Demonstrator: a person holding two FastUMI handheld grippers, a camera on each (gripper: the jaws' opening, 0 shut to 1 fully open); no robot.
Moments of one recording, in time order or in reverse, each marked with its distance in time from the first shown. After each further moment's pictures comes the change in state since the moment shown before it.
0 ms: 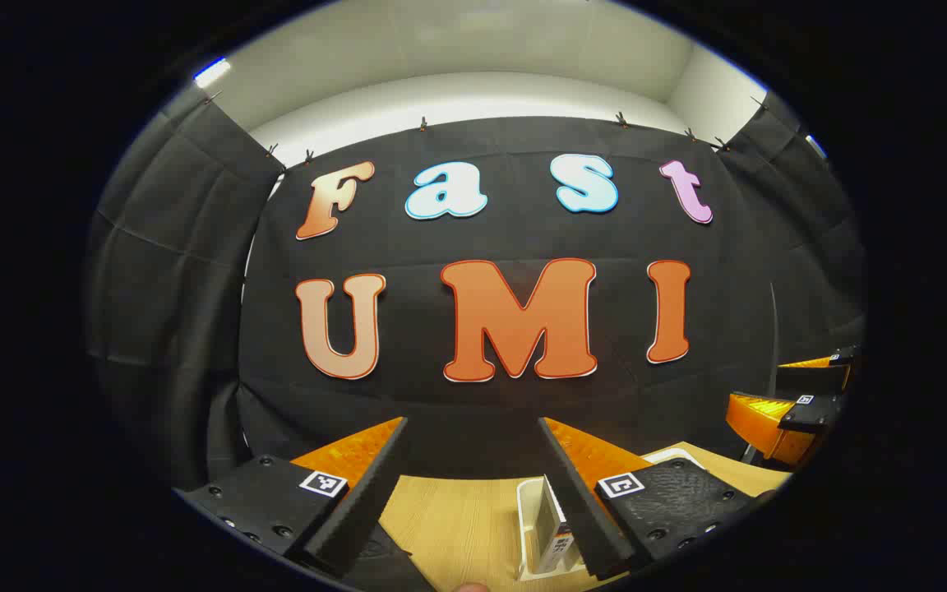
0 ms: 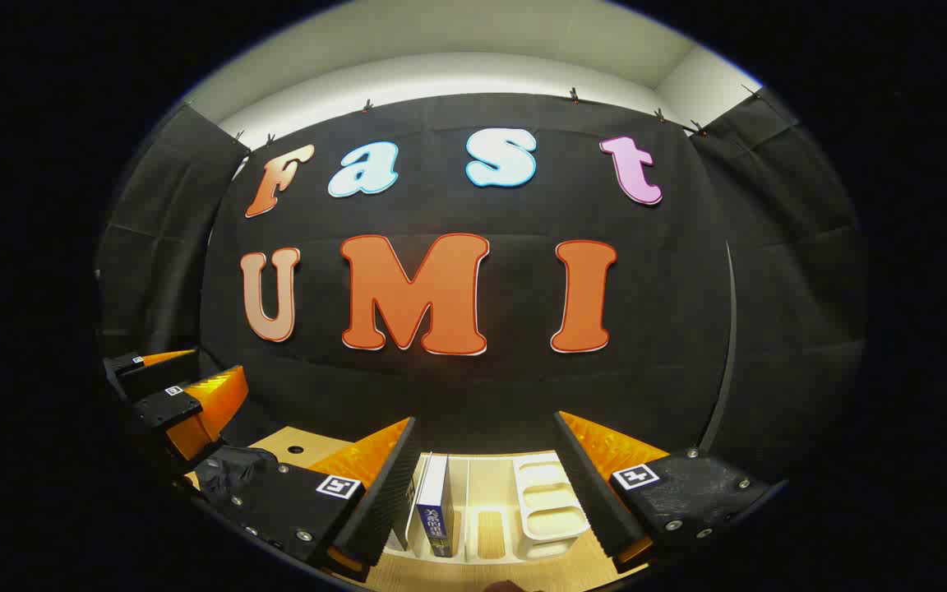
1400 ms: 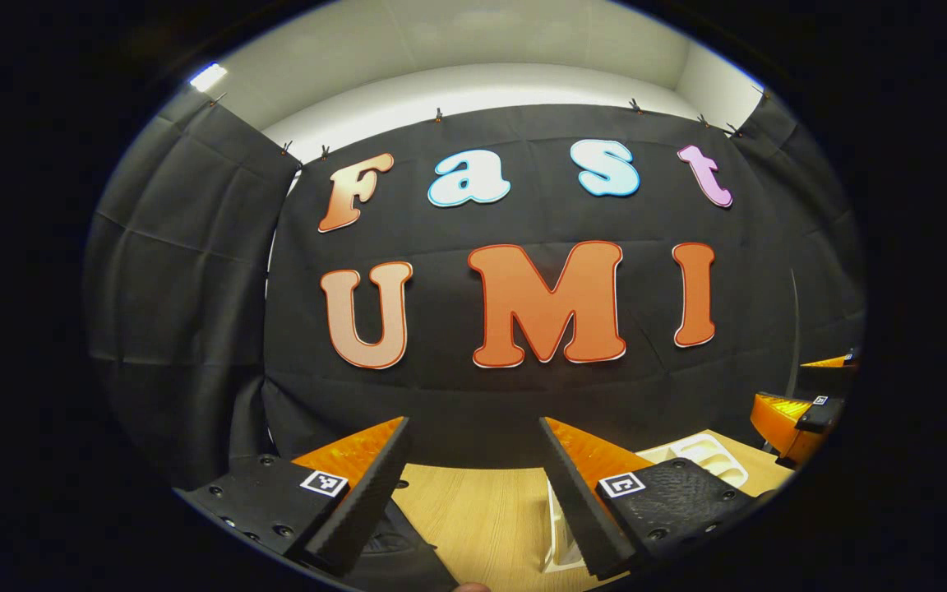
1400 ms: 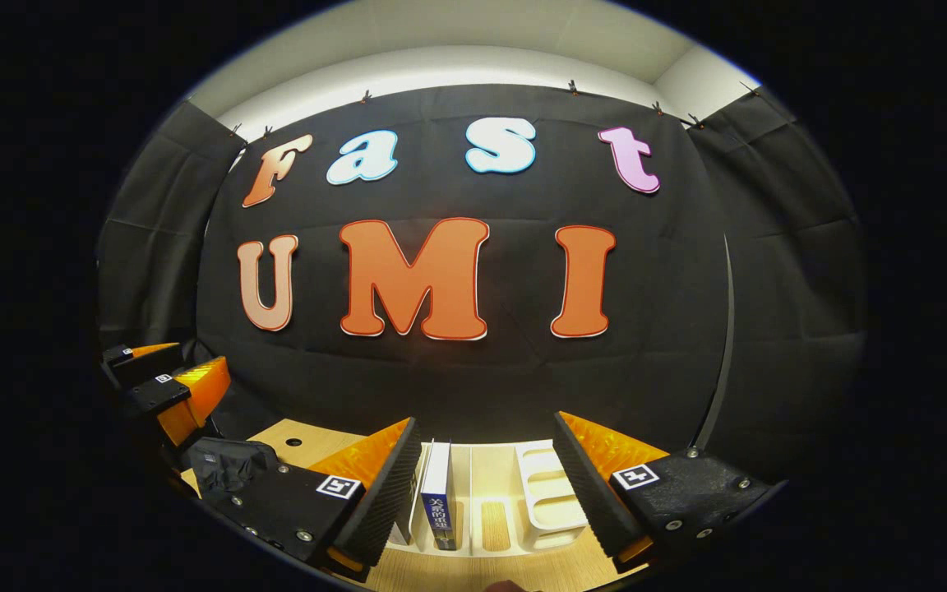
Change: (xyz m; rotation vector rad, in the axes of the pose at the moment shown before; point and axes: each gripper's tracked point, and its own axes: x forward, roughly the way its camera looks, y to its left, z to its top) left arm -0.006 0.024 -0.016 0.035 0.045 0.074; right arm -0.008 0.006 -0.022 -0.001 0.047 -0.013
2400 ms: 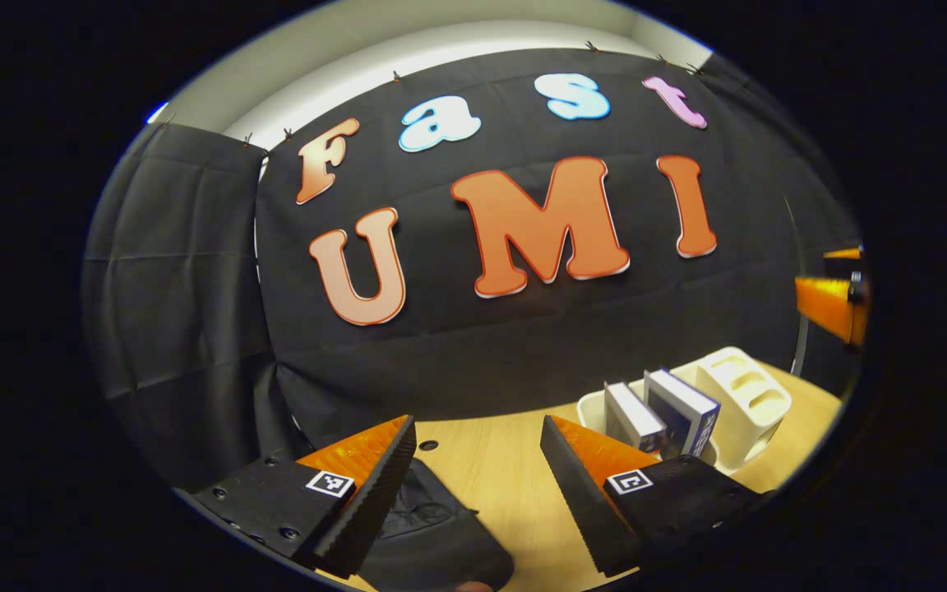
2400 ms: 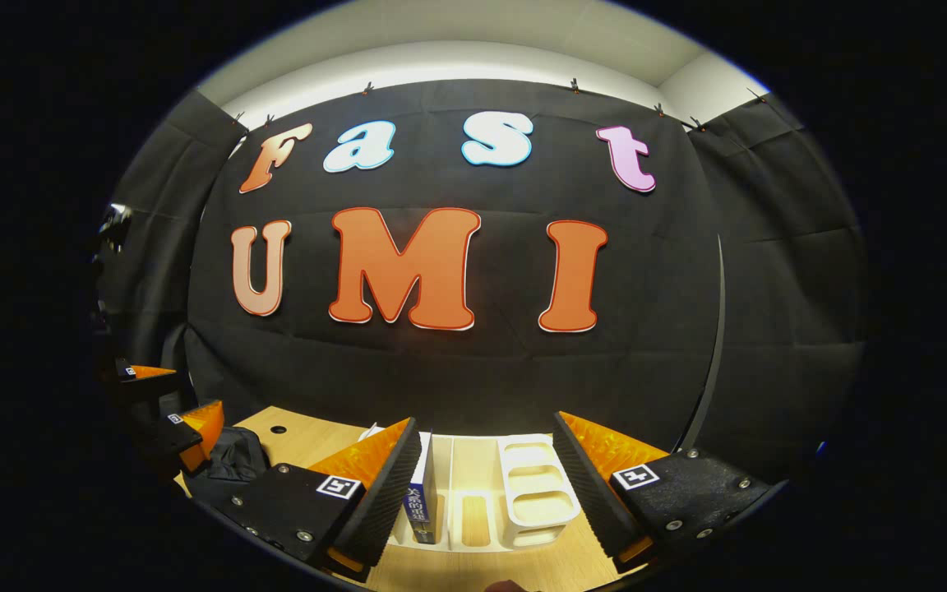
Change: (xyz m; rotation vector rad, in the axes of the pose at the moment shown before) left arm 0.003 0.020 -0.100 0.231 0.233 0.007; right arm 0.004 -0.021 -0.017 -0.054 0.023 -0.035
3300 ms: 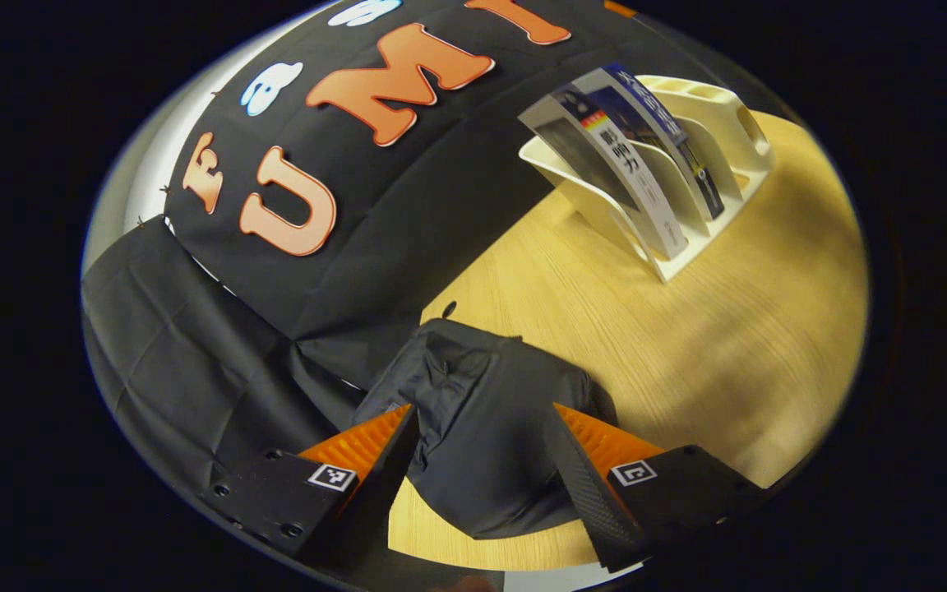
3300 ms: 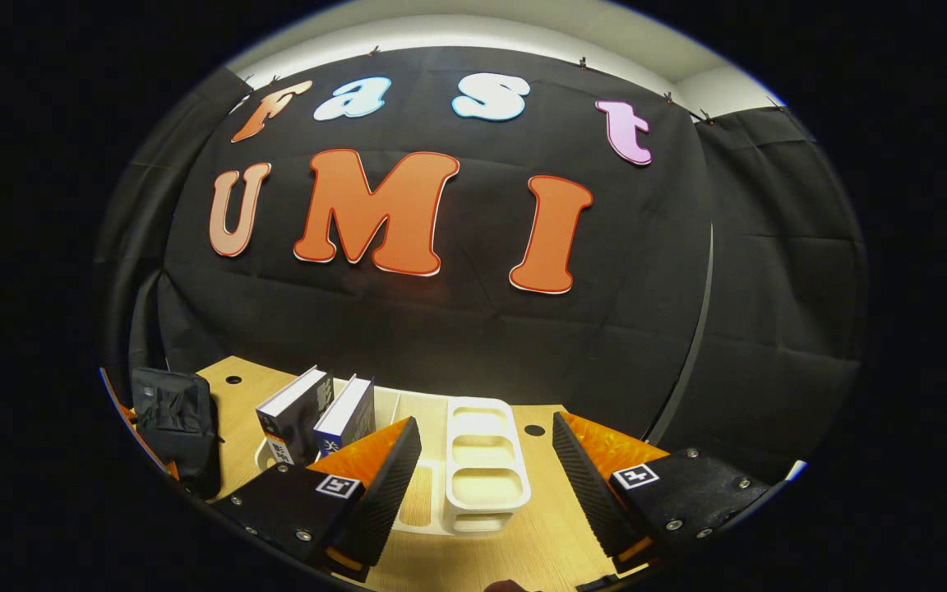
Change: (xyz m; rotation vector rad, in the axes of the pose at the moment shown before) left arm -0.047 0.004 -0.246 0.588 0.425 -0.018; right arm 0.027 -0.052 -0.069 -0.099 0.118 -0.049
